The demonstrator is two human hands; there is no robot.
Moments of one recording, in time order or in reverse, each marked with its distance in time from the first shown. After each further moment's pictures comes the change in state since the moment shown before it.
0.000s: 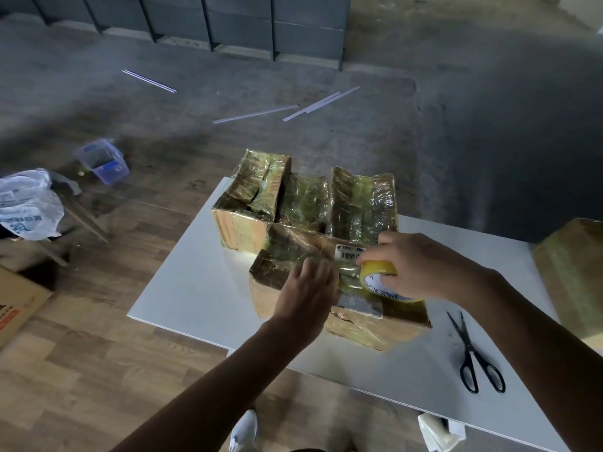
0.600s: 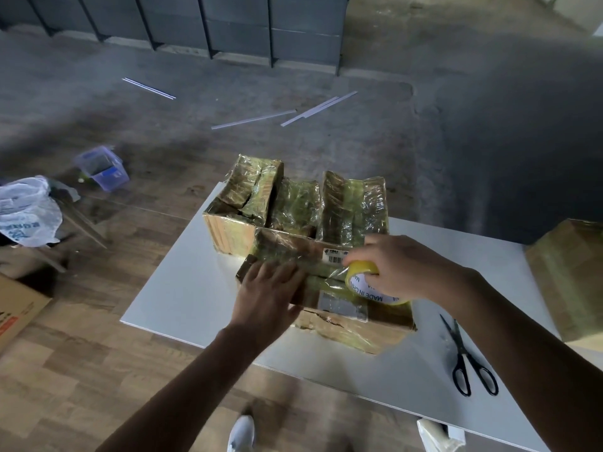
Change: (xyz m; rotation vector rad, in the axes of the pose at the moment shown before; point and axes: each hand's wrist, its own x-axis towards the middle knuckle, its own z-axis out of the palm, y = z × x) left_hand -0.017 -0.030 -0.013 -0.116 -0.076 -0.133; right_hand 0.002 0.004 0.003 0.024 0.018 -0.008
